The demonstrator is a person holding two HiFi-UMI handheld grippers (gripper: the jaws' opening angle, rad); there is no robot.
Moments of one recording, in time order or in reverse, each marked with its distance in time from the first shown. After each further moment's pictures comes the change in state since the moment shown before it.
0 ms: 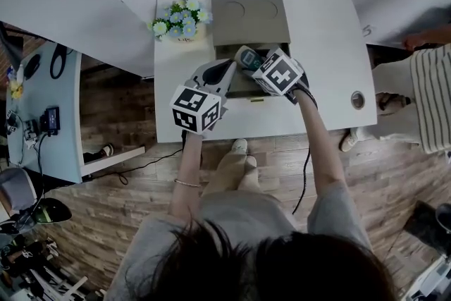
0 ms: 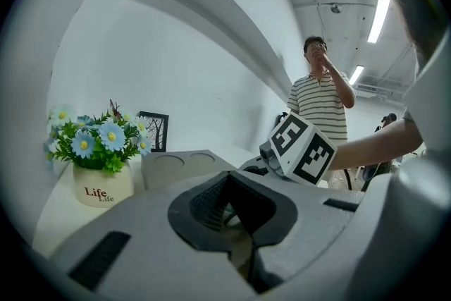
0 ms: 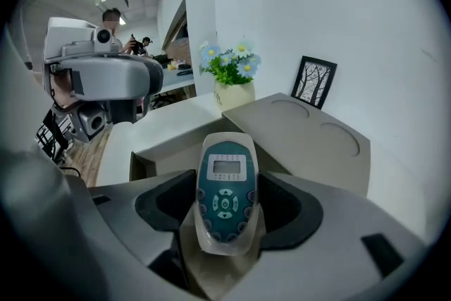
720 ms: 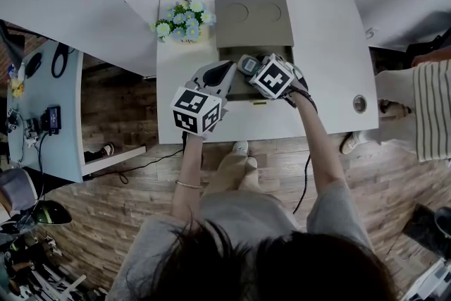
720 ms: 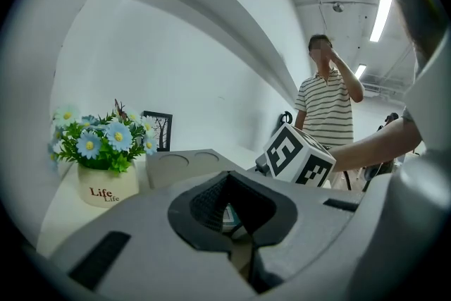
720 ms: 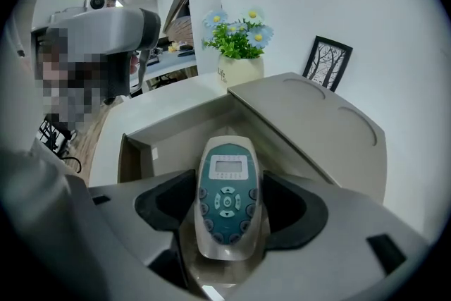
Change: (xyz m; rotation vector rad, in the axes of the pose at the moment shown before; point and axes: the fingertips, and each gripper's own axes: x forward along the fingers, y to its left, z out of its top) left arm -0.002 0.009 -0.002 -0.004 0.008 0.014; right arm 0.027 0.007 -0.024 -0.037 0.138 0.013
